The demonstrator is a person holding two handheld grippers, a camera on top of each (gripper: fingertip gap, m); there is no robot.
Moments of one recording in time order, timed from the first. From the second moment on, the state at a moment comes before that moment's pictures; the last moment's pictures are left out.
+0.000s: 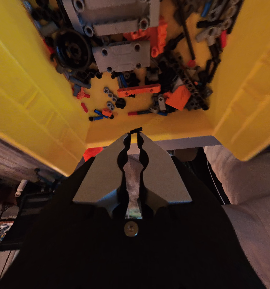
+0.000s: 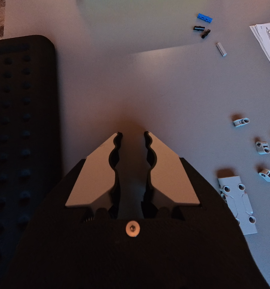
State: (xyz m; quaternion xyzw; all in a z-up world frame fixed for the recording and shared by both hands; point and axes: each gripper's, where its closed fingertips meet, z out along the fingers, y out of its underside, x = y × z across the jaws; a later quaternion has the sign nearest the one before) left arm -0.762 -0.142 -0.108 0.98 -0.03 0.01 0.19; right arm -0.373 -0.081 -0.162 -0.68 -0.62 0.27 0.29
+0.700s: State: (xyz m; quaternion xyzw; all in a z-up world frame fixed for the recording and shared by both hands) left arm -0.551 -0.016 -0.146 0.92 -0.33 0.06 0.18; right arm -0.375 -0.087 -0.162 -0.67 -0.62 0.27 0.29
